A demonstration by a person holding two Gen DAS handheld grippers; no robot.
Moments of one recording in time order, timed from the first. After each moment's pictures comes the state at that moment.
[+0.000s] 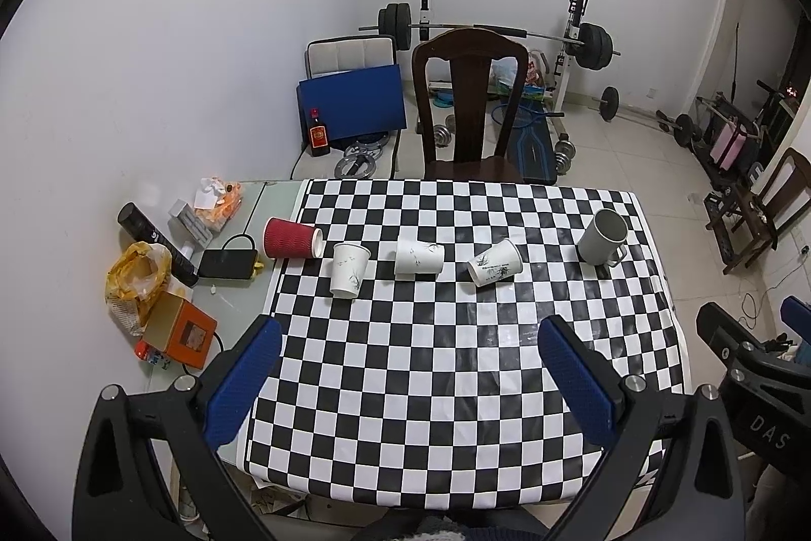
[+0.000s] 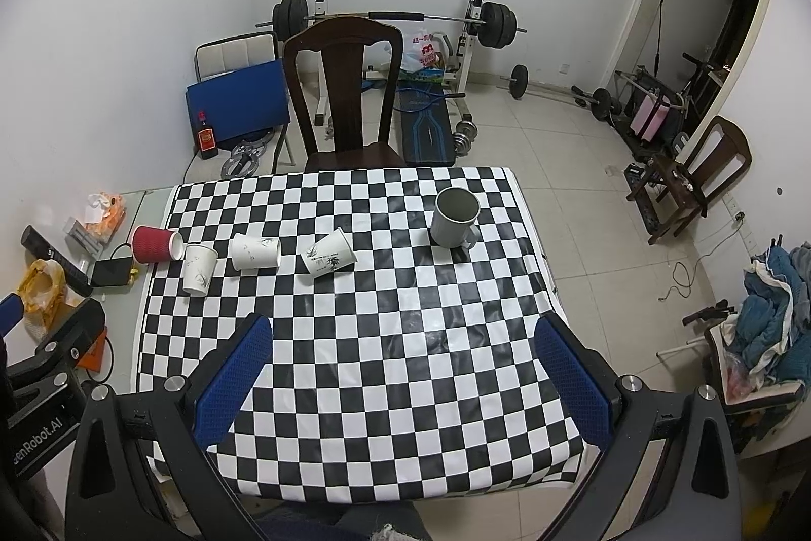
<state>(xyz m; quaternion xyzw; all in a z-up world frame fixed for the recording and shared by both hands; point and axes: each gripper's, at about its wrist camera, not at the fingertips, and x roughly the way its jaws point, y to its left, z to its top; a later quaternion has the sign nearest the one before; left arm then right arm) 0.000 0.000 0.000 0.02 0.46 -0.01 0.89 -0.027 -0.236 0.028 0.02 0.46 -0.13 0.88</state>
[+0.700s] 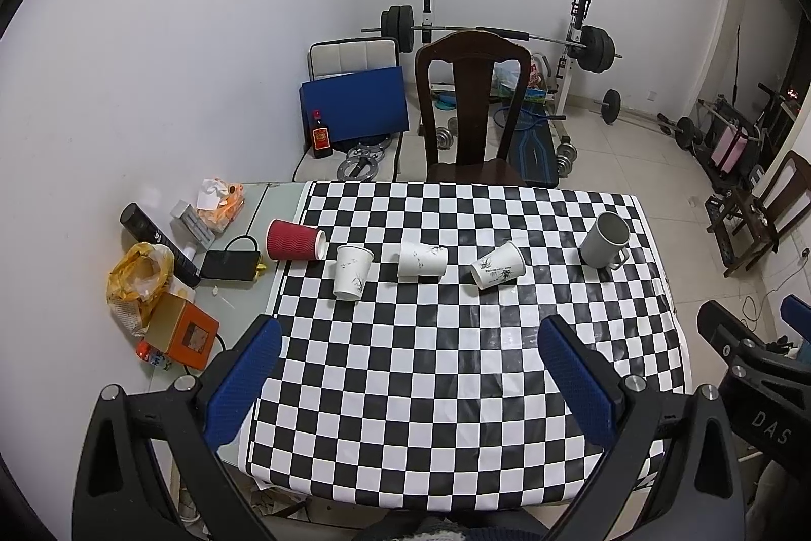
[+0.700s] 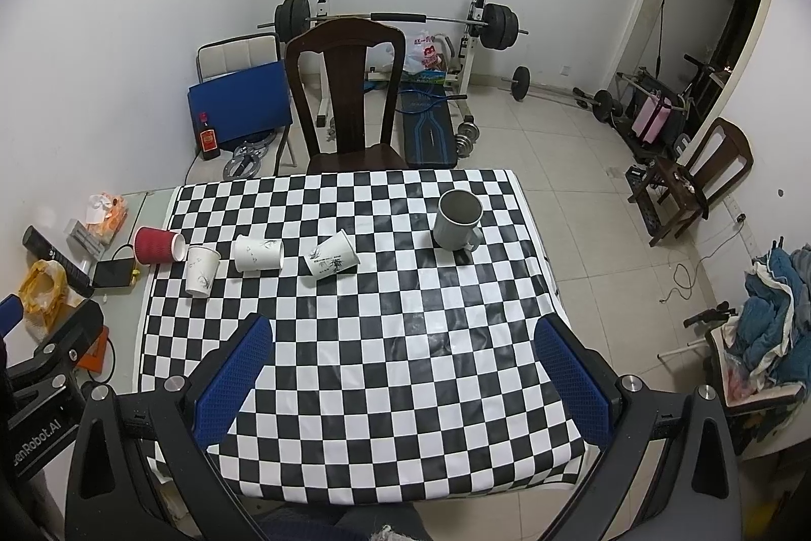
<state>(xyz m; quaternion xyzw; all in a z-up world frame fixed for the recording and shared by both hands) -0.001 0.000 -0.001 0.03 0.45 -0.01 0.89 -0.028 -0.236 0.029 0.02 0.46 -0.13 0.88</state>
